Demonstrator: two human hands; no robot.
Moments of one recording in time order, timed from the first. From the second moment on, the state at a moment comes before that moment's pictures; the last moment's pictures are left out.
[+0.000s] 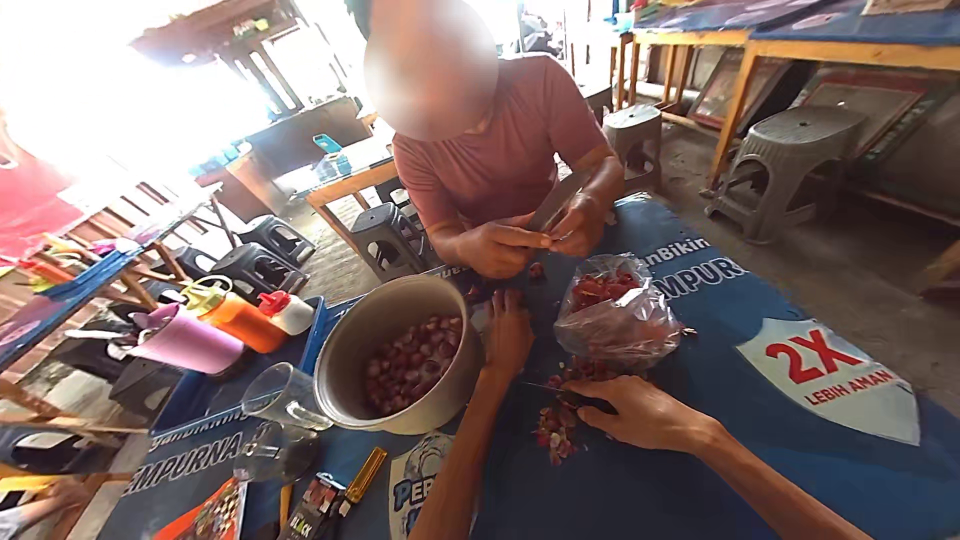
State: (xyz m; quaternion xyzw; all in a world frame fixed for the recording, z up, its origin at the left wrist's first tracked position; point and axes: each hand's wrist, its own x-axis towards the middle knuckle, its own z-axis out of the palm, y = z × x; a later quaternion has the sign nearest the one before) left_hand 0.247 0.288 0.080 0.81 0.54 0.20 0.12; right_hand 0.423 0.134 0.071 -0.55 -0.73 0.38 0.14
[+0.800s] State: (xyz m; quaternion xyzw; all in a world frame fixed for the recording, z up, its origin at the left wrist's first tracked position) left_hand 0.350 0.240 0.070 0.95 0.29 -0.04 0.09; right_hand 0.405 0.125 0.082 -0.55 -0.76 0.33 0.06
